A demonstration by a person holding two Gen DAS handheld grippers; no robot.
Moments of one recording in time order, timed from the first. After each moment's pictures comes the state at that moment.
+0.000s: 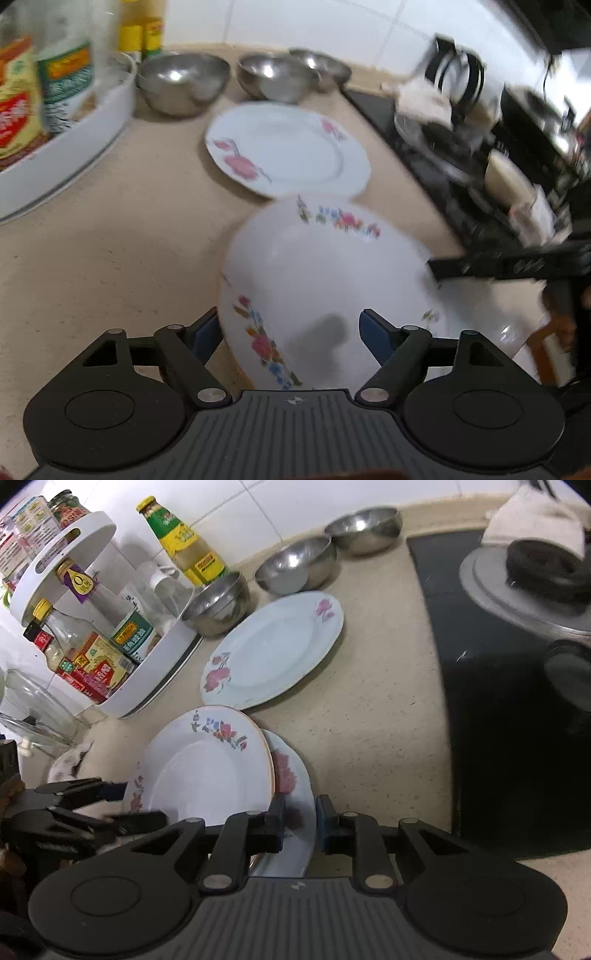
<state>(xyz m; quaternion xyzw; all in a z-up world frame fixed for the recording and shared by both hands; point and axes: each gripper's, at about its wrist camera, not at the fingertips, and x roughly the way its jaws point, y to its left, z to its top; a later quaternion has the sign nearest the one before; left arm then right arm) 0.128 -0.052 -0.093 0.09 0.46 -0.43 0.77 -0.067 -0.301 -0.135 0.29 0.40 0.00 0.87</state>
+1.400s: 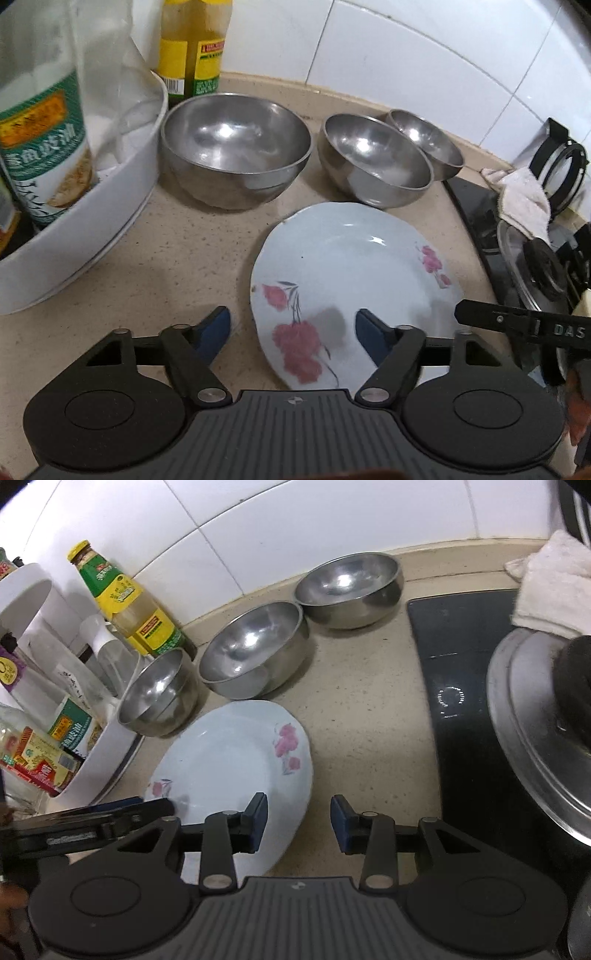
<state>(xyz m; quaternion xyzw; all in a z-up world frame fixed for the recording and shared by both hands) 0.239 -0.147 -0.115 0.04 0.46 -0.31 0.83 0.055 -0.361 -0.127 0.27 0.38 -0.05 0.88</state>
